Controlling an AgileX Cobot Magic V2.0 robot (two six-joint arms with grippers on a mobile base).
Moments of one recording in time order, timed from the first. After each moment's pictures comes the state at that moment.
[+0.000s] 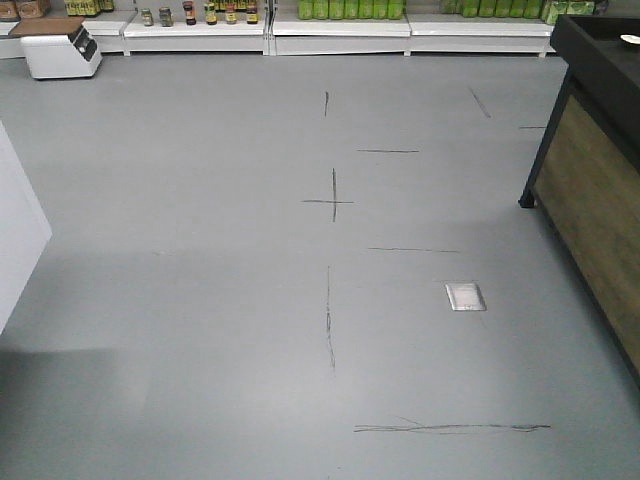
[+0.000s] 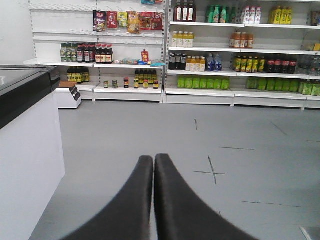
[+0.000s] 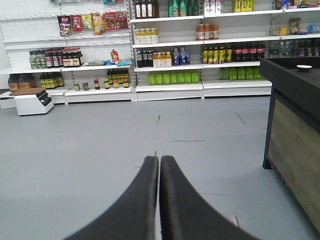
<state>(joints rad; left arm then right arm) 0.05 -0.01 0.02 -0.01 0.09 -0.06 0.04 -0.01 0.03 -0.02 0.09 0.07</state>
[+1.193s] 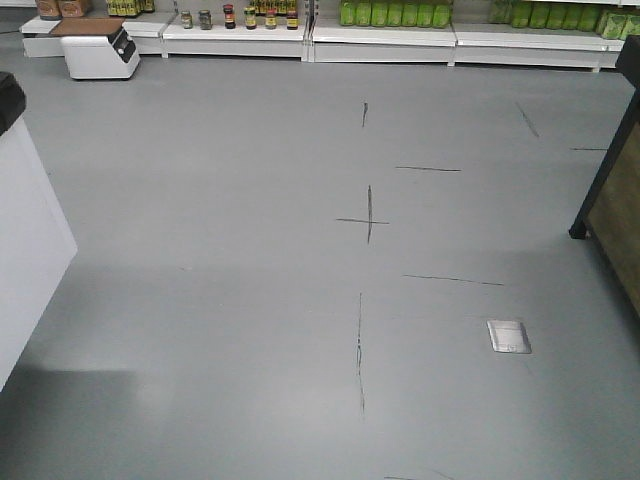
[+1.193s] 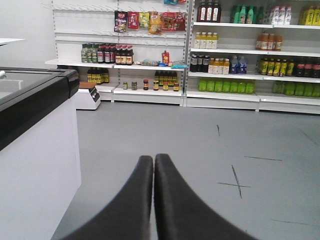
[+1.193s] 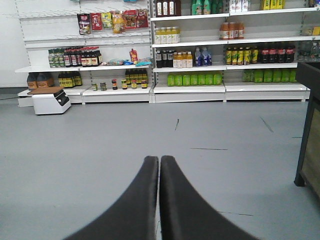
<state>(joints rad) 0.05 -0.01 0.02 -0.01 0.09 -0.06 0.04 -0.01 0.03 -0.02 0.09 0.07</state>
